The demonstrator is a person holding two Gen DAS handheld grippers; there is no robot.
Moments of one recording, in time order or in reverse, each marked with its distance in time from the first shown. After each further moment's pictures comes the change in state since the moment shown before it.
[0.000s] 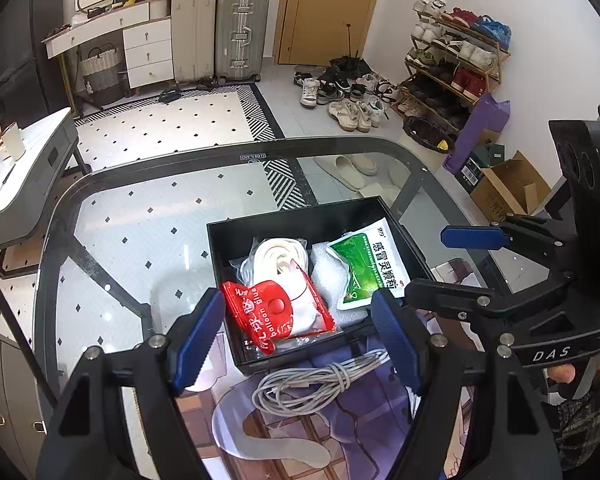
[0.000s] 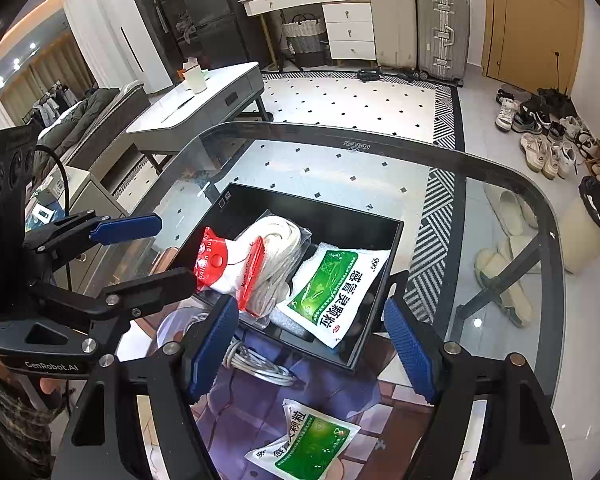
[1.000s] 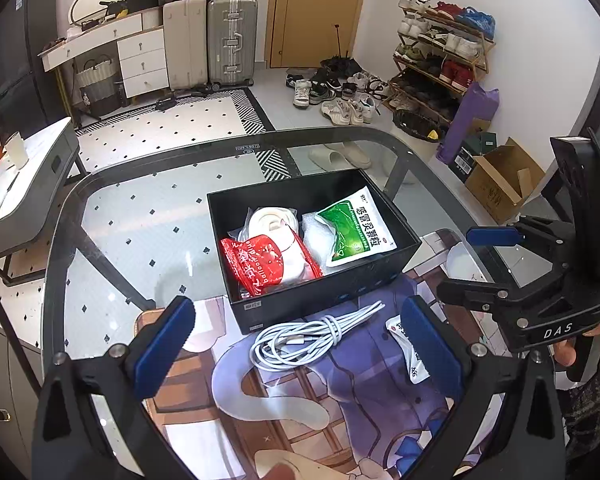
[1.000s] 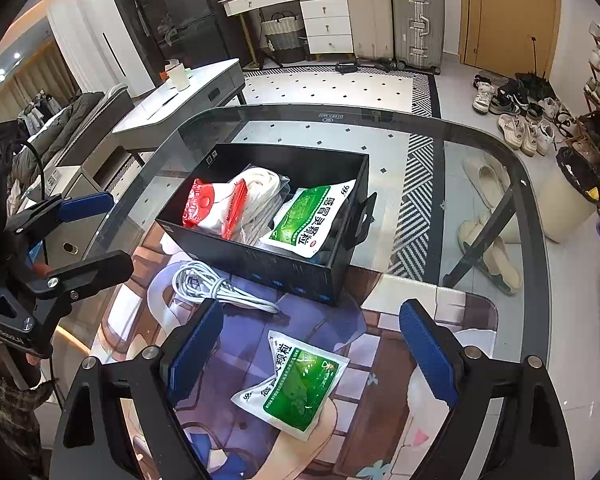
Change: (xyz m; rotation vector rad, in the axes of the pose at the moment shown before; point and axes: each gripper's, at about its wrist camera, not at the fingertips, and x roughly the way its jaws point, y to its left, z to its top) left arm -0.023 -0.008 -0.034 0.053 -0.012 0.011; right arm -0.024 -0.010 -0.060 0.059 0.010 -0.048
